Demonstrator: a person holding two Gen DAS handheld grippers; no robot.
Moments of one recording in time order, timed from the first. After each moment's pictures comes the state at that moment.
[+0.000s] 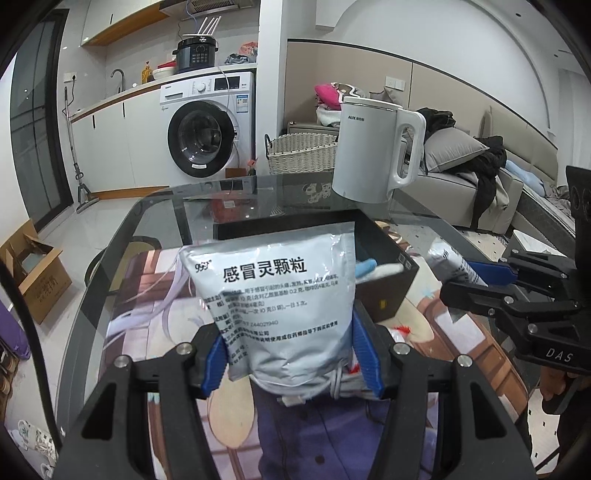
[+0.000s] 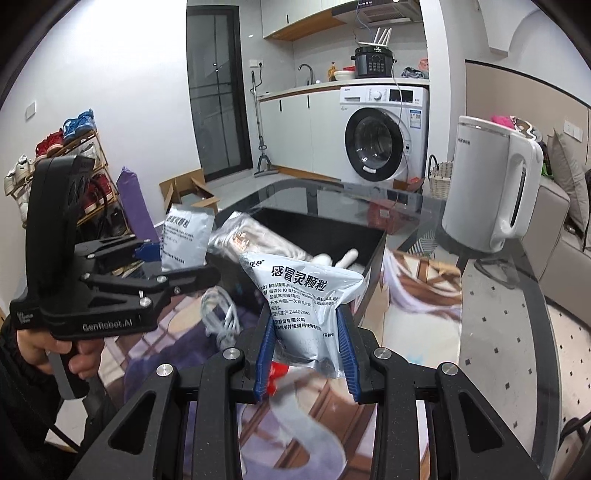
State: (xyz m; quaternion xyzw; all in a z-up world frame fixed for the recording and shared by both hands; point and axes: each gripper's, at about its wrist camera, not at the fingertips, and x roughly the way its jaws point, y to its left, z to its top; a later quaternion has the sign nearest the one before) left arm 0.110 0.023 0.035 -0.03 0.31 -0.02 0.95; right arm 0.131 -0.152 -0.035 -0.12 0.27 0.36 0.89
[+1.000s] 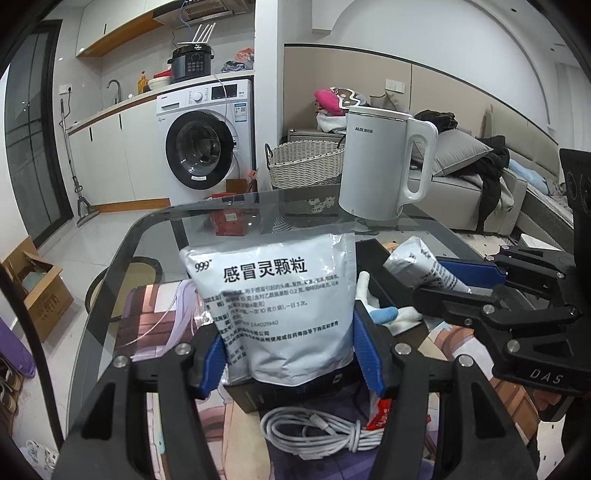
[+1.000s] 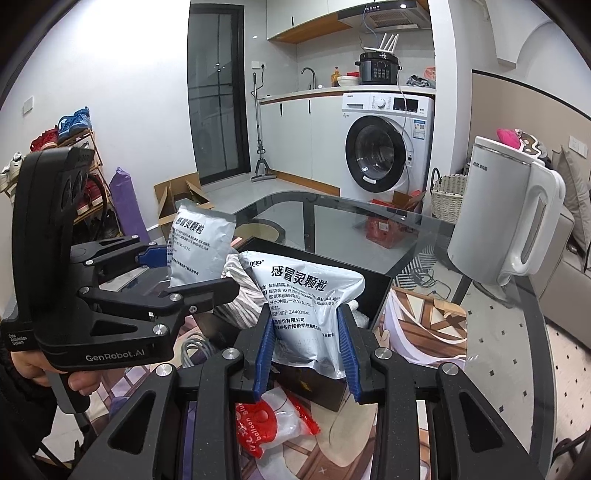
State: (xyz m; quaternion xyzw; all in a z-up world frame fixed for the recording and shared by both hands) left arm 0.144 0.026 0.041 -0.01 0.30 -0.02 0.95; right arm 0.173 -0.115 -0.023 -0.13 0.26 0.35 0.89
